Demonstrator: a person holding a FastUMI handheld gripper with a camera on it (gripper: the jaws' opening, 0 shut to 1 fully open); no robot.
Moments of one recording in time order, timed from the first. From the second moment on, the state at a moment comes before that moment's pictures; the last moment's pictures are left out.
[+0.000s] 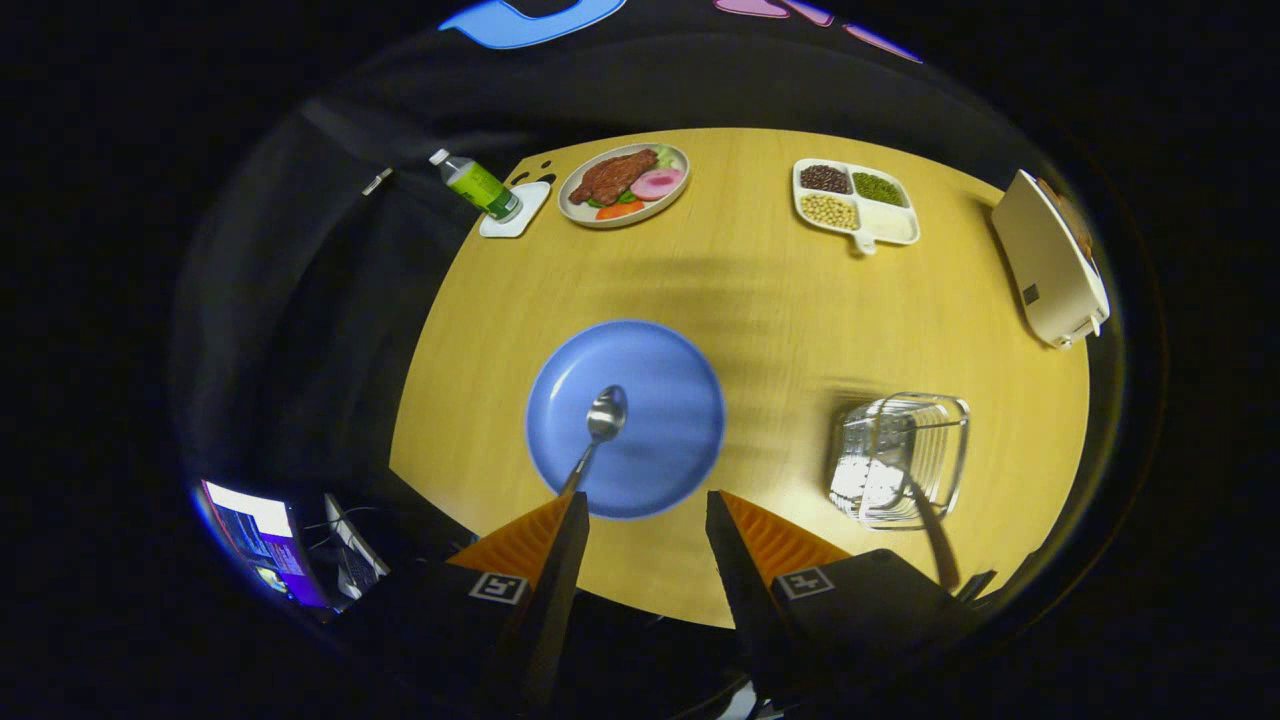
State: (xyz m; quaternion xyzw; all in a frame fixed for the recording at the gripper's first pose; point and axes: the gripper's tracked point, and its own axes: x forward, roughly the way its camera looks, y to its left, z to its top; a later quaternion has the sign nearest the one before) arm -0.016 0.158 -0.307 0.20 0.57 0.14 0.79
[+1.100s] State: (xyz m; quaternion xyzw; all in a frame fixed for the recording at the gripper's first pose) arm -0.007 0.257 -0.427 0.15 0.64 0.11 0.75
